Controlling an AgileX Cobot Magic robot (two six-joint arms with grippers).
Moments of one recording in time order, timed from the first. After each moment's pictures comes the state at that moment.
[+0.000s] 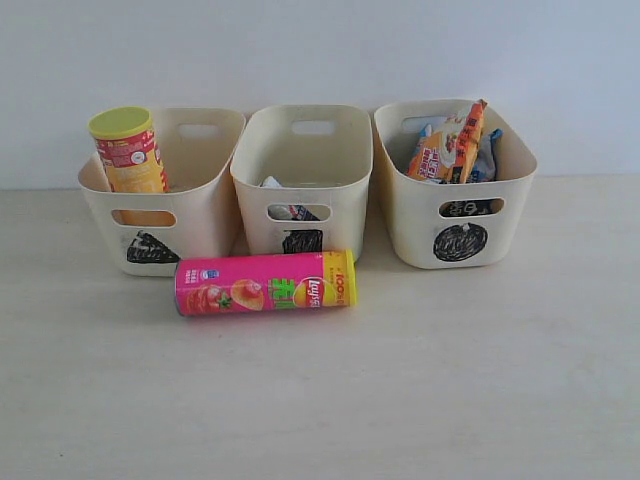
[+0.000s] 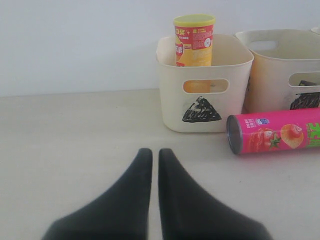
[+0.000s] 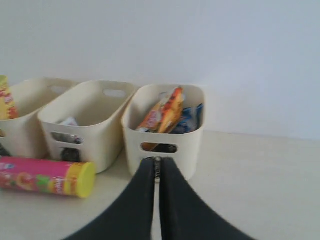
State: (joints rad) left arm -0.02 0.00 0.00 -0.04 0.23 0.10; right arm 0.23 0.26 -0.52 0.03 0.46 0.01
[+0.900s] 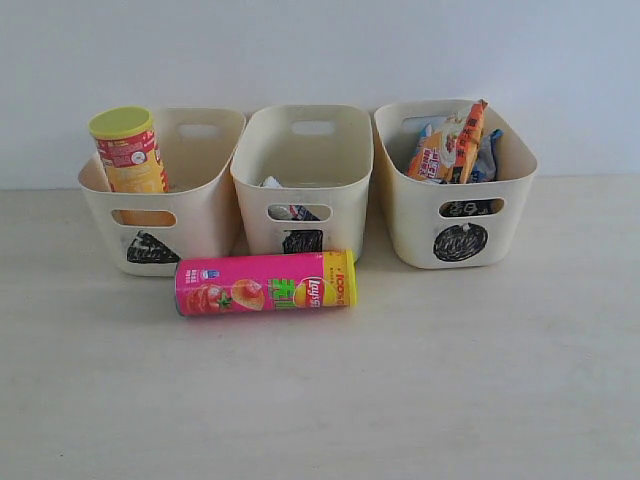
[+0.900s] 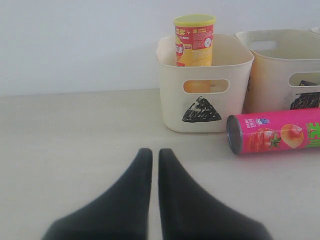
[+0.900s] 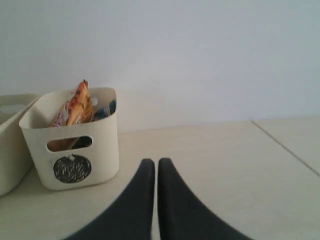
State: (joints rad) left arm -0.02 0.00 0.00 -0.04 0.23 0.10; right arm -0.06 0.01 -0.07 -0.16 0.15 0.23
